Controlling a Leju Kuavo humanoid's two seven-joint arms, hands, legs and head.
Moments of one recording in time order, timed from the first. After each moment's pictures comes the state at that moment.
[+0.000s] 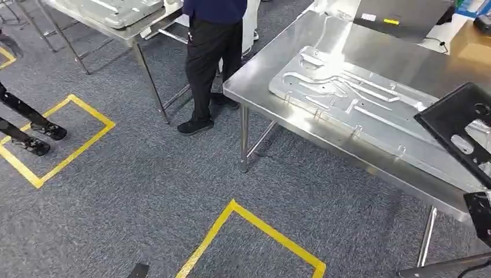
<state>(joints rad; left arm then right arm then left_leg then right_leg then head) -0.02 -0.08 0.40 -0.20 -0.66 0.11 -0.42 0.09 -0.30 -0.50 -1.61 1.22 -0.25 0.06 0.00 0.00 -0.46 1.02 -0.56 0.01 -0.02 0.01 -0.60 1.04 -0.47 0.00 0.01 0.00</state>
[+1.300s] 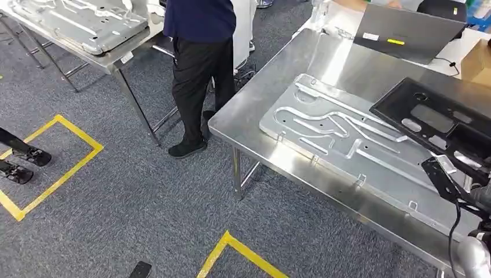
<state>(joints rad) -0.03 -0.08 0.44 -0.20 -0.70 0.10 -0.42 -0.11 -0.47 -0.23 -1.37 1.26 -0.18 0.11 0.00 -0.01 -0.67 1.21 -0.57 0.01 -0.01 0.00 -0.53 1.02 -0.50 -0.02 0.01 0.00</state>
